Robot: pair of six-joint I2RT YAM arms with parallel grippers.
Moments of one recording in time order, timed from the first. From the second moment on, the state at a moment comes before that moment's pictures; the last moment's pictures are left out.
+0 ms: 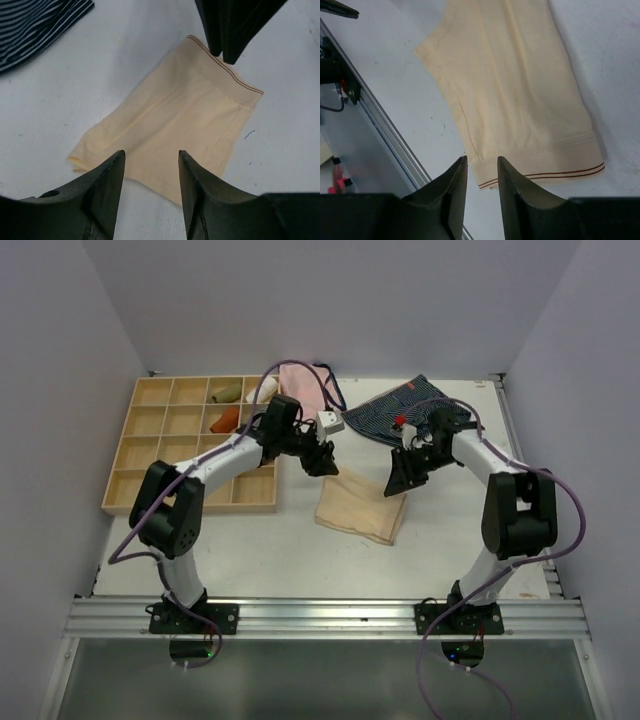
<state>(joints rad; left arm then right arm) -0.49 1.88 1.34 -0.22 0.77 0.30 0.10 1.78 1.22 -0.85 -0.78 -0.26</state>
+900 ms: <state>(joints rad) -0.70 1.67 0.92 -0.22 0.51 0.90 0.22 2.00 1.39 -1.02 -0.53 -0.48</state>
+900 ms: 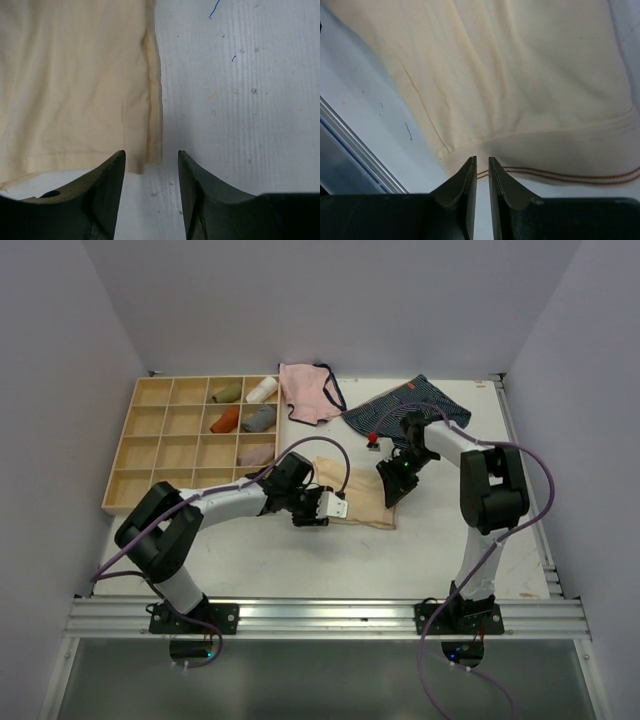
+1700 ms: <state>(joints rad) -0.73 1.73 0.94 -0.24 0.47 1.01 0.24 1.90 1.25 -0.90 -0.46 -0.48</state>
